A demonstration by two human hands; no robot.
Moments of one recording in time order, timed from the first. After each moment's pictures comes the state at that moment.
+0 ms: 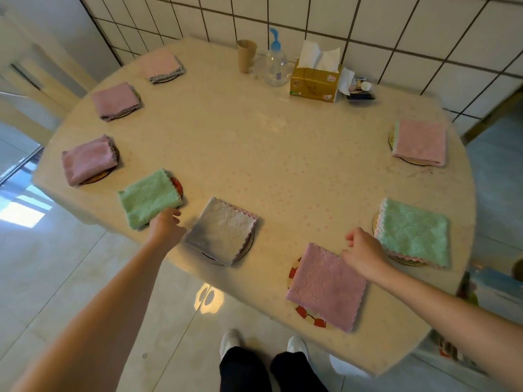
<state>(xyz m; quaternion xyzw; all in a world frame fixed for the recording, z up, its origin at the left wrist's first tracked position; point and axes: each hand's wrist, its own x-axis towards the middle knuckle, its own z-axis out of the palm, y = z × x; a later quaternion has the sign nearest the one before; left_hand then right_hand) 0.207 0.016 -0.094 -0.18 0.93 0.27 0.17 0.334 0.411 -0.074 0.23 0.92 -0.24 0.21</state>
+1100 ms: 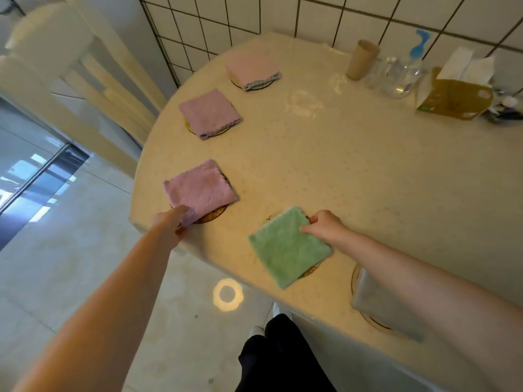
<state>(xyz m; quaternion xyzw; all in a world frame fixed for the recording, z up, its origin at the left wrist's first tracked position) -0.013 -0.297 -0.105 -0.46 0.63 0.61 0.16 0.055 0.024 -0.104 0.25 0.86 -0.34 0.30</state>
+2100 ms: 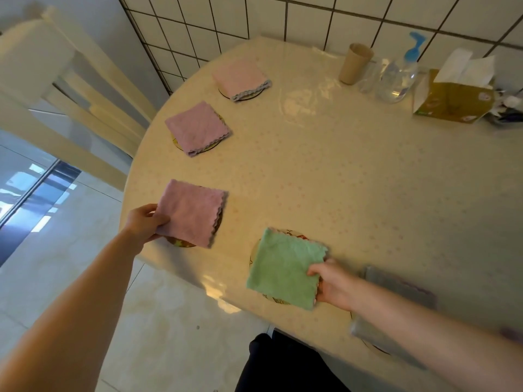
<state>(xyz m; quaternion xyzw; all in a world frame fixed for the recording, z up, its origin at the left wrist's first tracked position) -0.067 -0.330 -0.101 -0.28 0.80 0.49 0.21 0.101 0.023 -0.111 0.46 0.49 -0.67 0.31</state>
